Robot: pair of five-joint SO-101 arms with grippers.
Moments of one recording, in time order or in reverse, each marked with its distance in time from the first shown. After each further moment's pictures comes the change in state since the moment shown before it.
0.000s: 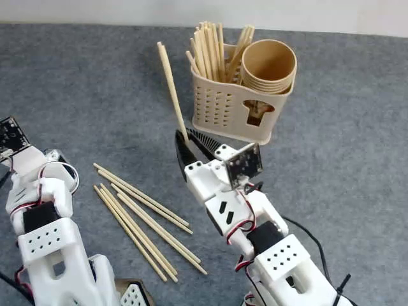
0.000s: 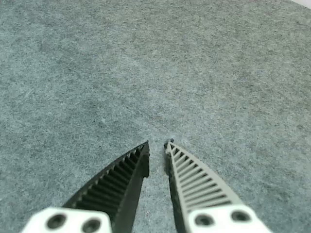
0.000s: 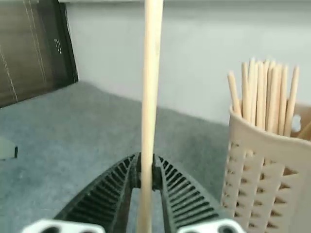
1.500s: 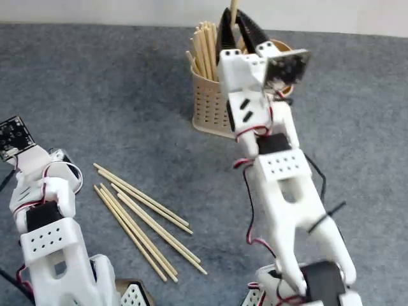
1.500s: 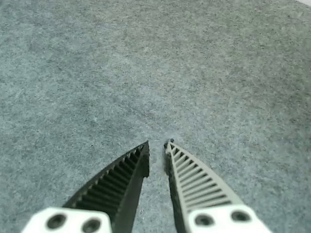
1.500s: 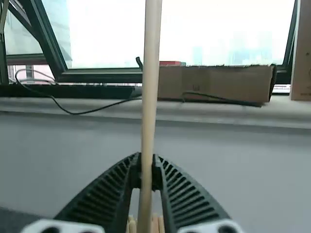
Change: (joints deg) left arm 1.8 0.0 0.5 -0.2 0.0; right arm 18.2 45.0 -47.6 -13.9 0.0
